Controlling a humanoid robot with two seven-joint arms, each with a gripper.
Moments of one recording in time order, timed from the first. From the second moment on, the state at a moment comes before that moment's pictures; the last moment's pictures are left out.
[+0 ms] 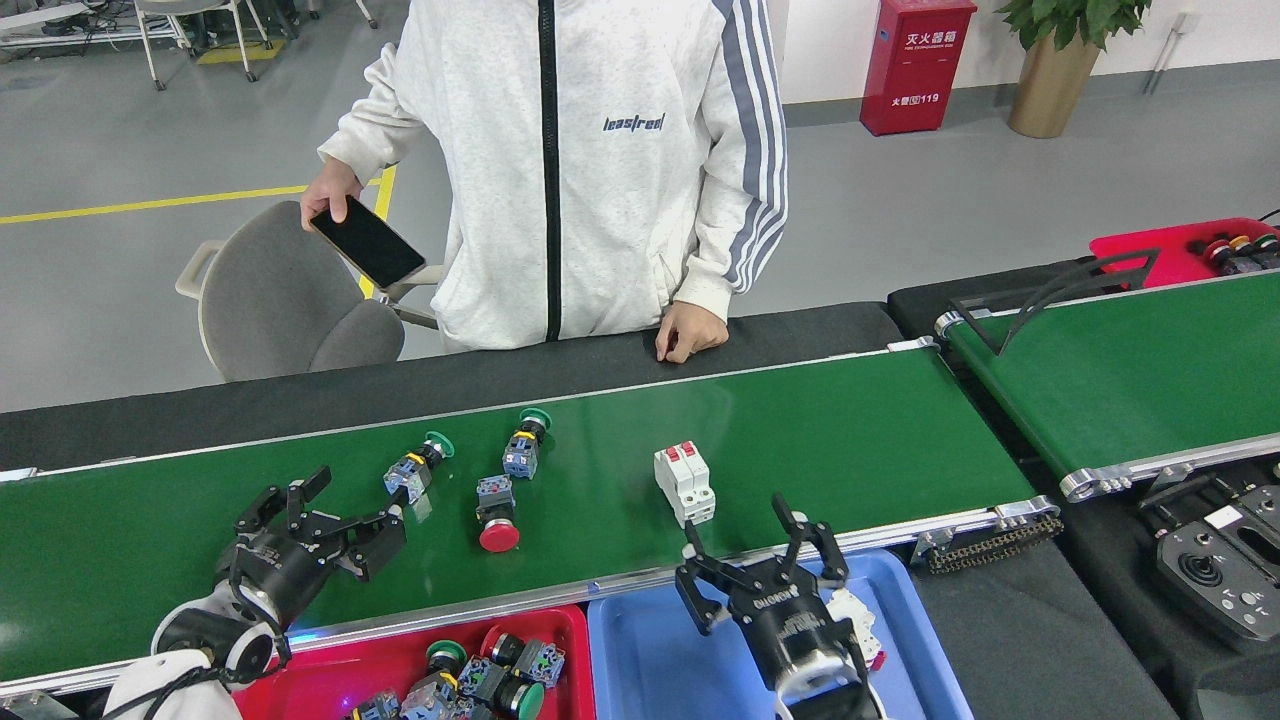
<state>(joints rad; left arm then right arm) -0.34 0.19 0.16 -1.11 -1.52 -0.50 -0.17 -0.30 0.09 0.54 -1.23 1.35 0.19 -0.03</state>
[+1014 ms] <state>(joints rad) -0.16 0.21 0.17 -1.27 -1.42 -0.64 -0.11 -0.24 -0.11 0.61 -1.42 1.28 0.10 -0.01</state>
